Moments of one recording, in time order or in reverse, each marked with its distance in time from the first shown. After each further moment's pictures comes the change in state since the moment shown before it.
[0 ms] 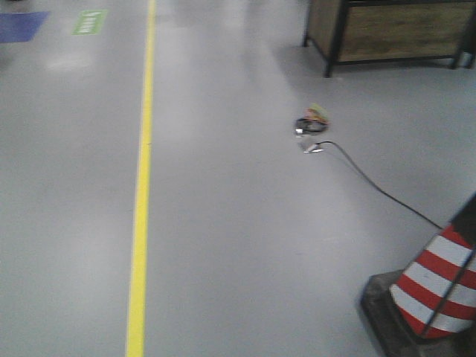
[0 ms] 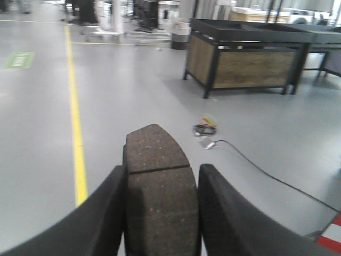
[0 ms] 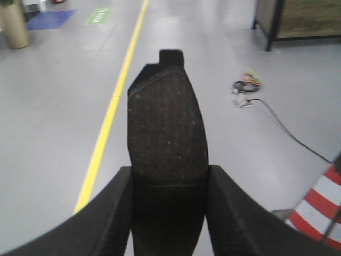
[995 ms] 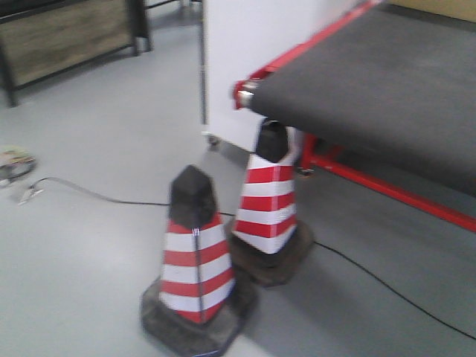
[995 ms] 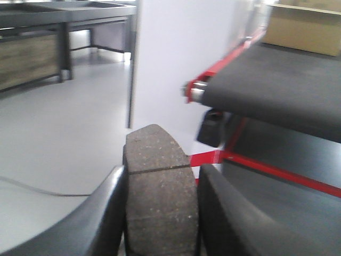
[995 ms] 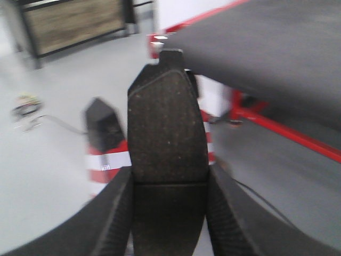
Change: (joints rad) left arm 0.000 0.000 0.000 0.000 0.000 0.000; right arm 0.000 0.000 0.000 0.000 0.000 0.000
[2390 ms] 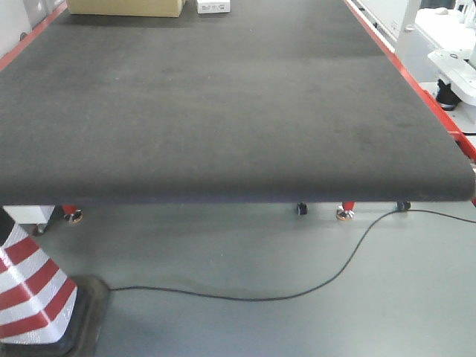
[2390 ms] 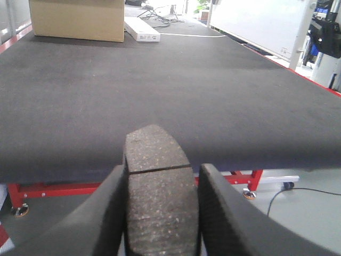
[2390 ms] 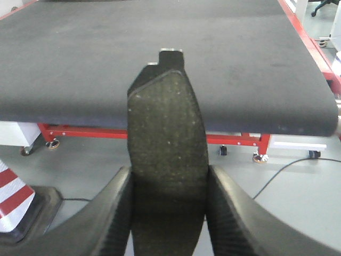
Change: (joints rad) left arm 0.000 0.000 0.000 -0.001 0.000 0.000; right arm 0.000 0.000 0.000 -0.002 0.000 0.000
